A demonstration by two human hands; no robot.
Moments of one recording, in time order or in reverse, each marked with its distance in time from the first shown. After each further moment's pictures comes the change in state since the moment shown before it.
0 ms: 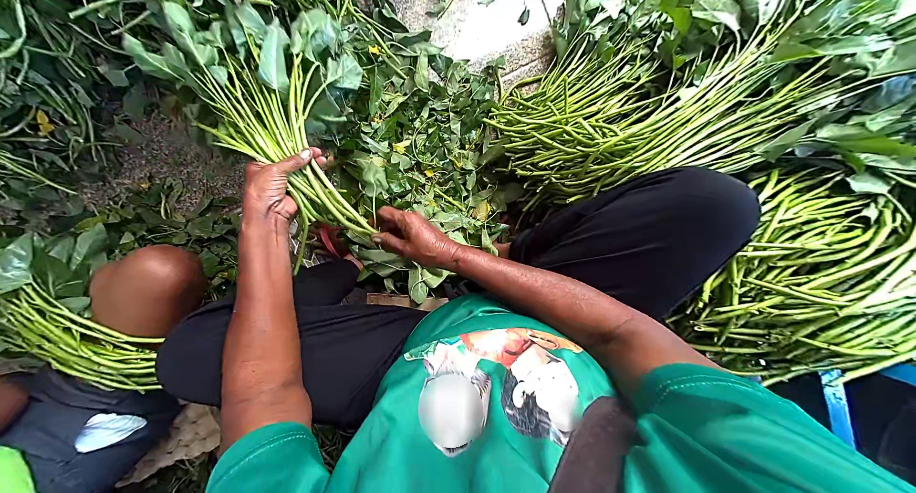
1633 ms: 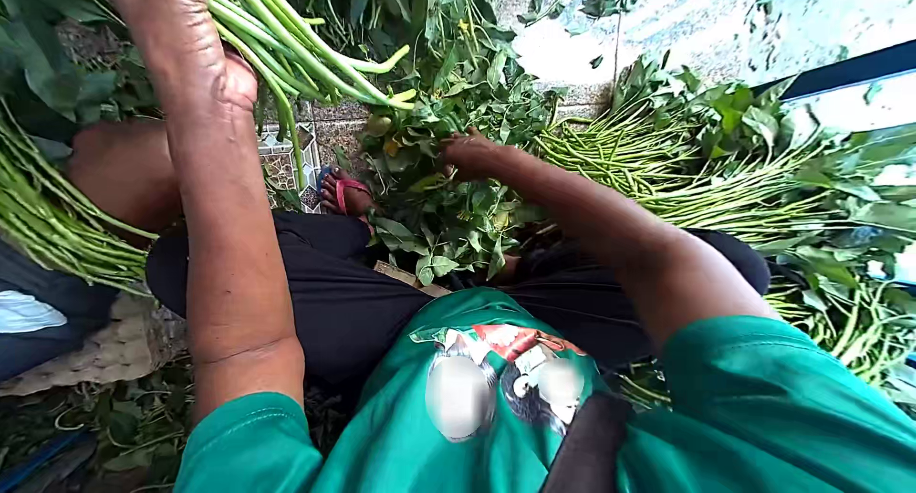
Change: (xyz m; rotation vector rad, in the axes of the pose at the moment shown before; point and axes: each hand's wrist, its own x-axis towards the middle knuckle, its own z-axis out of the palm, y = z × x) left_hand -0.045 0.096 -0.048 -0.358 0.357 0.506; right_hand 0.108 0.029 -0.078 -1.135 -0.652 0.126
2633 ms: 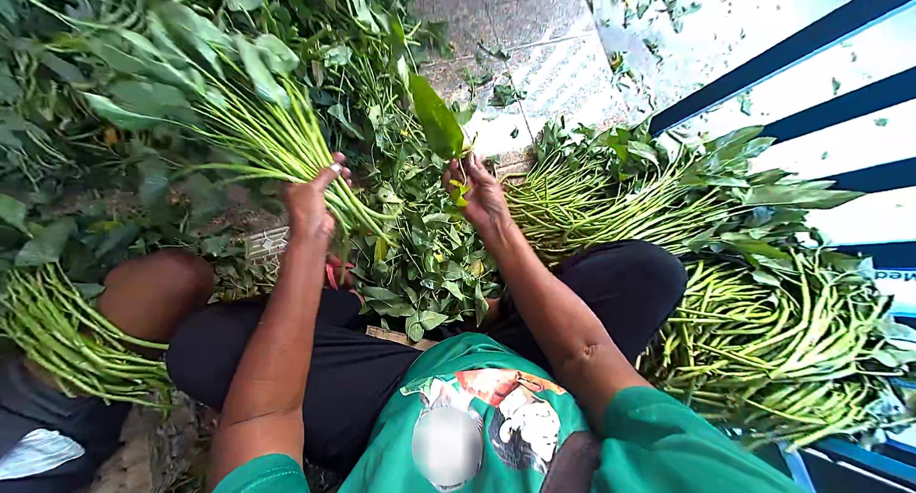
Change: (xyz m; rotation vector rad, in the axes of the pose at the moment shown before) left_hand -0.046 -0.076 0.039 0.027 -0.251 -0.222; right_hand -0.089 -0.006 -0.015 2.253 1.218 -0.370
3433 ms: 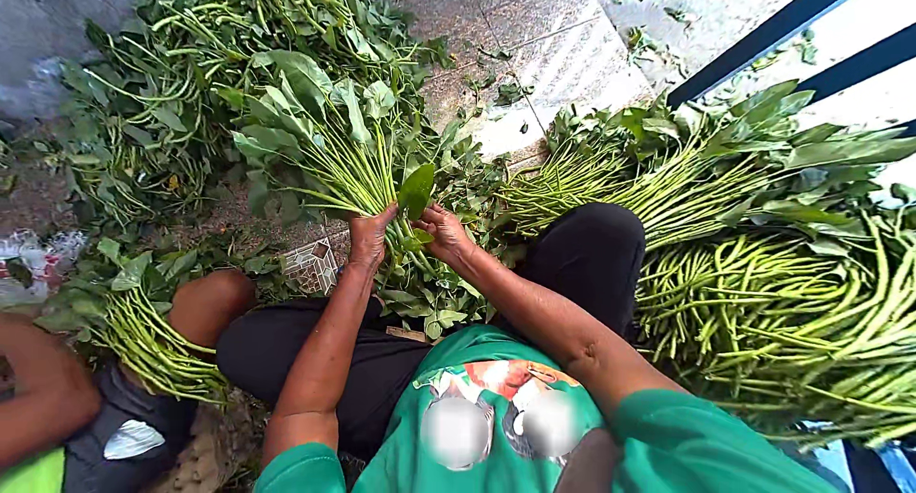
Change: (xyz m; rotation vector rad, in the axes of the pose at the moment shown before) left_hand -0.051 -0.046 0.032 0.110 -0.145 0.111; right_hand -0.042 0.075 0.024 -0.096 0.172 0.193
